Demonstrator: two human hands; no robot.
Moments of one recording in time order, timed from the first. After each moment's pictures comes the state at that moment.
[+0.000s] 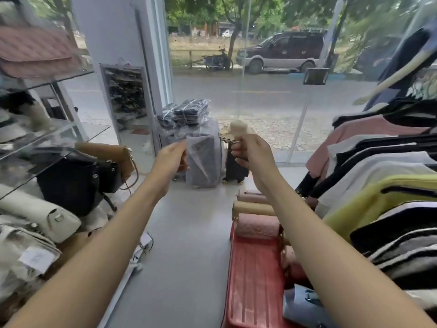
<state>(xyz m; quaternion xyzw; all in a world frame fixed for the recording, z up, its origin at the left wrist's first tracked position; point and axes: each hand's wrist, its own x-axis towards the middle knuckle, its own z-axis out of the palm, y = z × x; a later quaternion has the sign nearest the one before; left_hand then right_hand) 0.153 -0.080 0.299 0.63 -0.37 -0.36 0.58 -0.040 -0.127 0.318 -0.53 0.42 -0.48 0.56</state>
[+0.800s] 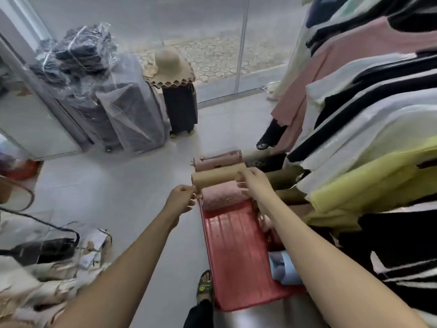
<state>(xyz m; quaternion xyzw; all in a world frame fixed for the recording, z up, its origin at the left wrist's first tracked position) 0.086 -0.277 0.054 0.70 -0.35 -0.56 0.28 -0.118 -0.284 0.083 -0.33 0.69 -0.36 0.53</state>
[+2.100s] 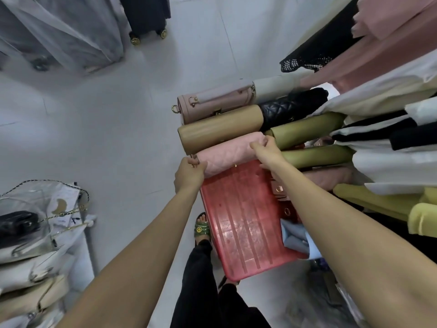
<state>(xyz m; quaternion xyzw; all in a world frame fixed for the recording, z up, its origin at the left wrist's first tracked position) 0.064 -0.376 -0.148 0.79 -0.33 -0.50 0.10 -0.137 -0.402 -0.117 -0.25 0.82 -0.15 0.49</state>
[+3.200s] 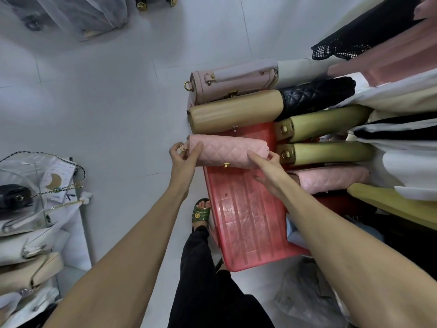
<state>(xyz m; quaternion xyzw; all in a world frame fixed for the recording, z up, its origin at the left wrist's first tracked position) 0.103 -0.360 -0.176 0.70 -0.23 -0.62 0.27 -0.114 -0.350 -0.171 -0.12 0.76 -0.24 0.59</state>
